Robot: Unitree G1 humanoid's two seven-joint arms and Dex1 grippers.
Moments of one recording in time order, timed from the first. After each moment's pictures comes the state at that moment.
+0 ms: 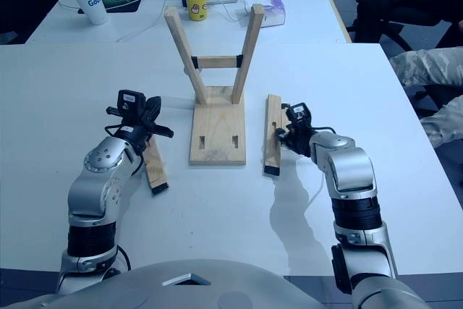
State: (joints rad) left arm -0.10 0.16 -0.01 -0.38 -0.06 0.64 -0.16; right arm -0.30 -0.39 -0.02 -0.20 0.16 1.05 0.36
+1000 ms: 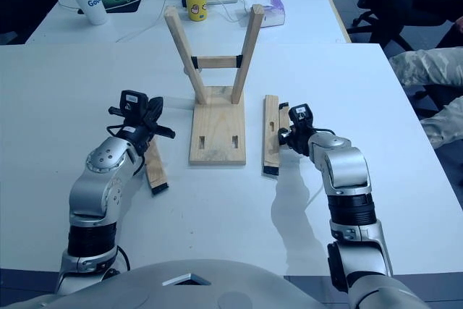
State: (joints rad) left arm -0.11 0.17 -0.02 -0.38 -0.06 0.64 -0.16; right arm -0.30 -0.36 0.01 -0.14 0.15 1.11 0.31
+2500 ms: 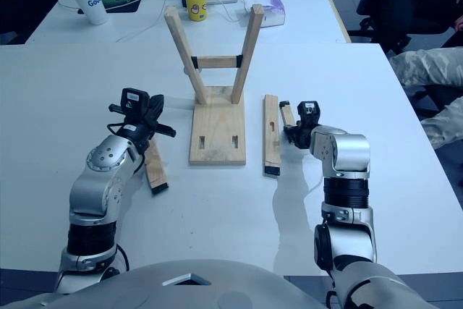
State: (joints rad) left arm -0.12 0.18 -0.03 -0.38 -0.06 0.62 -0.16; right arm -0.40 -0.29 -0.10 0.02 0.12 1.12 0.18
